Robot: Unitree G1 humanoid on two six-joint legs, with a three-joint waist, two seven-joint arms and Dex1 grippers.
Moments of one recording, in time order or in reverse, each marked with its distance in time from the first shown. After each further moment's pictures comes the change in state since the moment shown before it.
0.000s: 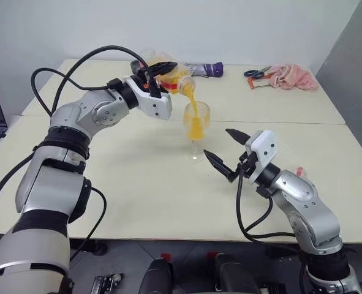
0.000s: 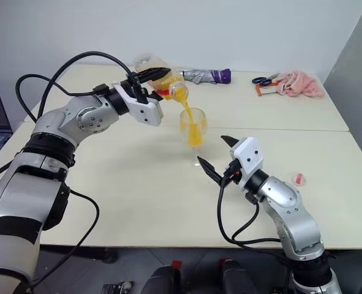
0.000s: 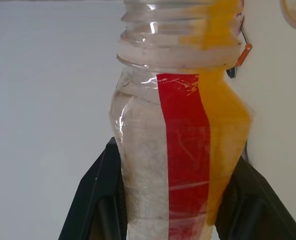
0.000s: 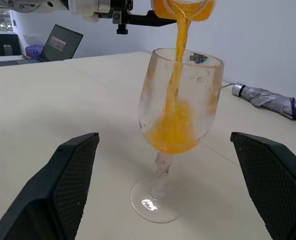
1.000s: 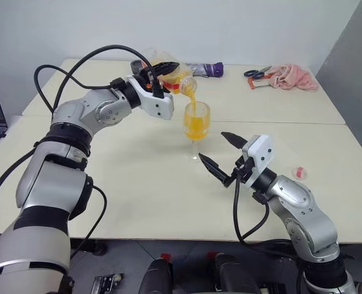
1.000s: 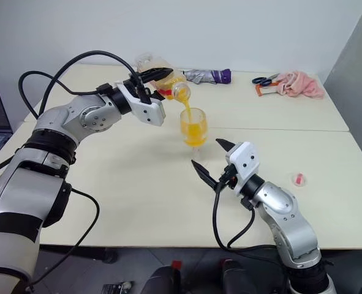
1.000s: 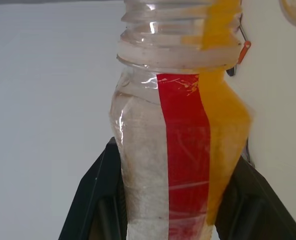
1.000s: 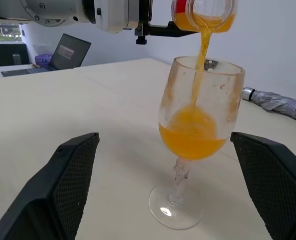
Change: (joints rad) left arm -0.037 -0.007 -0.061 0.041 0.019 -0.003 0.047; right arm 0.037 0.032 0.032 -0.049 -0.001 0.007 -0.020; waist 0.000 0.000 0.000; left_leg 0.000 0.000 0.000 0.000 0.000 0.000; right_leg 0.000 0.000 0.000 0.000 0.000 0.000
